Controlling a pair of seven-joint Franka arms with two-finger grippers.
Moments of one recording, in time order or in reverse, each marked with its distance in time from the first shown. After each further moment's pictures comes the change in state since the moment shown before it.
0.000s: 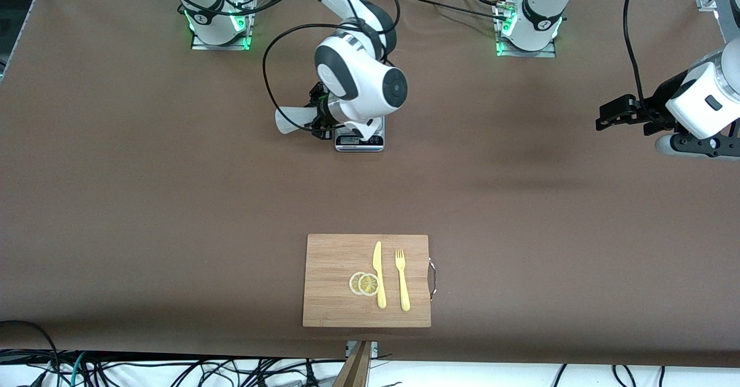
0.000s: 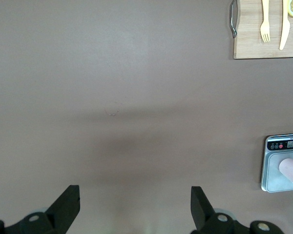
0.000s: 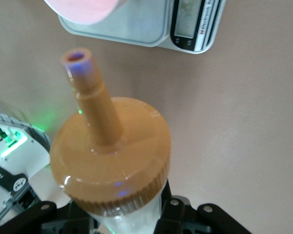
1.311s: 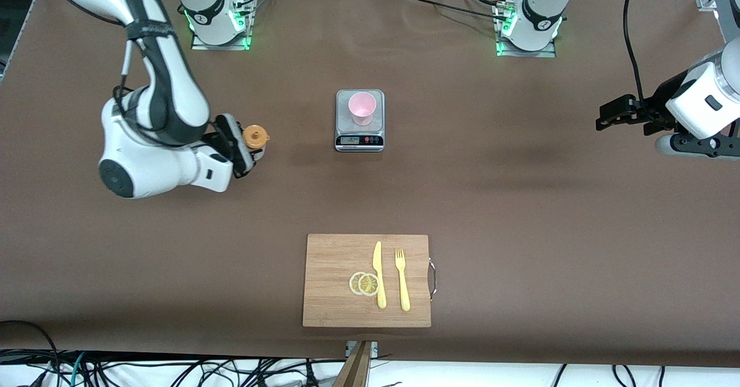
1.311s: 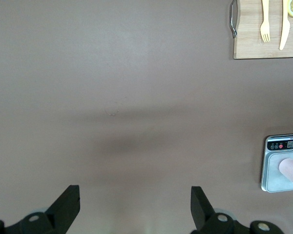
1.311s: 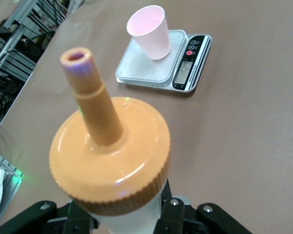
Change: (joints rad) left arm 0.000 0.000 0.000 0.000 0.000 0.000 0.000; right arm -0.431 -0.207 -0.254 -0.357 0.793 0.222 -1.000
